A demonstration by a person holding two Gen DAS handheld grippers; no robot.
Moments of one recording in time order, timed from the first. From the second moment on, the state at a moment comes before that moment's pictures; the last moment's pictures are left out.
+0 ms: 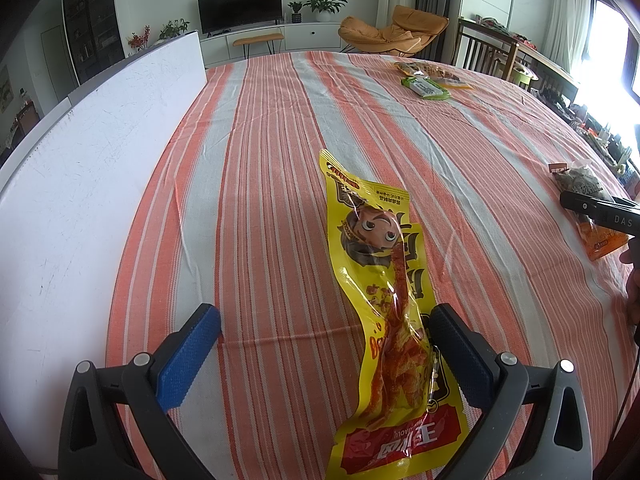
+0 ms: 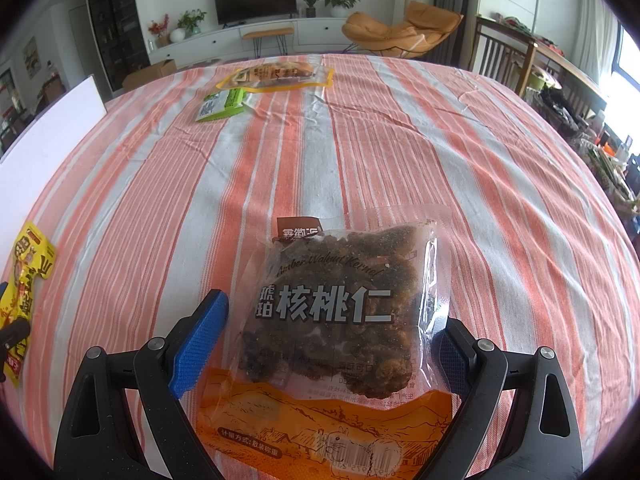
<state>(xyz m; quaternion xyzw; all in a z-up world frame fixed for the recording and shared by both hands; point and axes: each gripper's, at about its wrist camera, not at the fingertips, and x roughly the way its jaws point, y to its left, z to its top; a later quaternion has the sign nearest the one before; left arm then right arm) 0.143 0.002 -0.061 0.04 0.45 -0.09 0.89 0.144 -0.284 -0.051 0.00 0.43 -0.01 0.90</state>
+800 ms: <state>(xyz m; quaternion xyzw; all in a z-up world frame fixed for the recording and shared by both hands) 0.142 0.026 -0.044 -0.11 0.48 -0.17 0.86 0.154 -0.305 -0.031 0.08 0.50 0.01 0.86</state>
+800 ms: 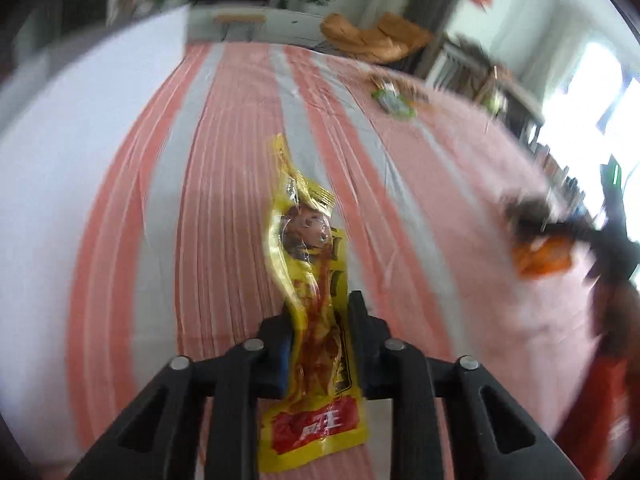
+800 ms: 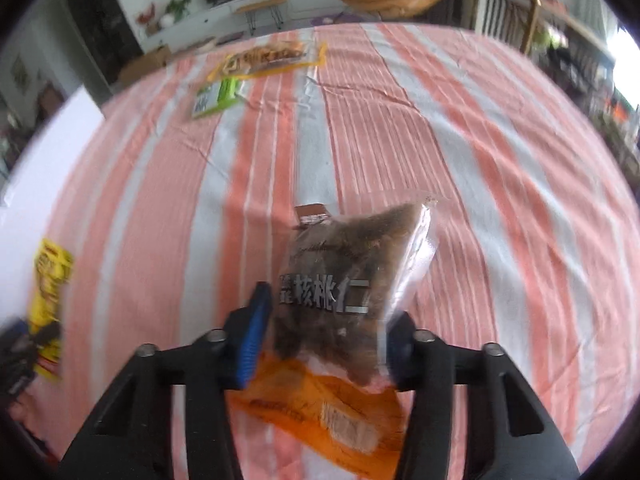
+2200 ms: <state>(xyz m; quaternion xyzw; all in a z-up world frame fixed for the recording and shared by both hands) 0.096 0.290 0.041 -0.22 0.35 0.08 0.91 0.191 0.125 0.070 0.08 0.42 0.38 0.82</state>
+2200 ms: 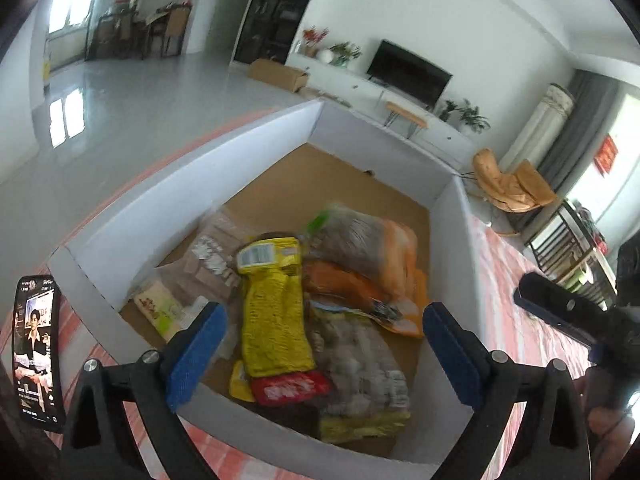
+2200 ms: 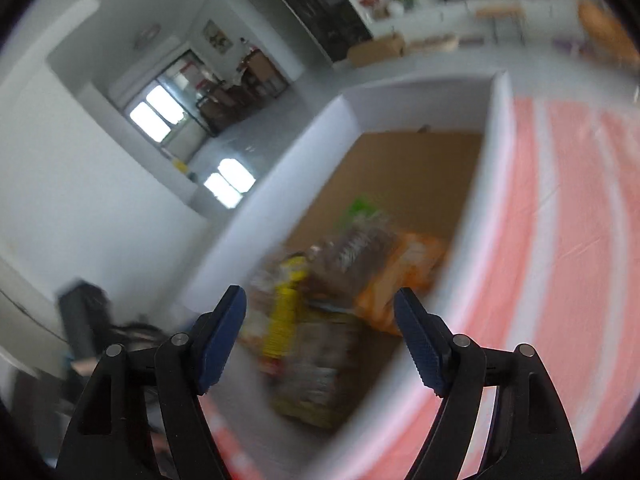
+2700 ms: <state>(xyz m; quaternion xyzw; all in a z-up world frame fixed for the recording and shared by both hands) 0.071 0.088 0.108 -0.12 0.31 -0.19 0.92 0.118 -0.202 -0.030 -0.02 0.42 0.05 0.91</state>
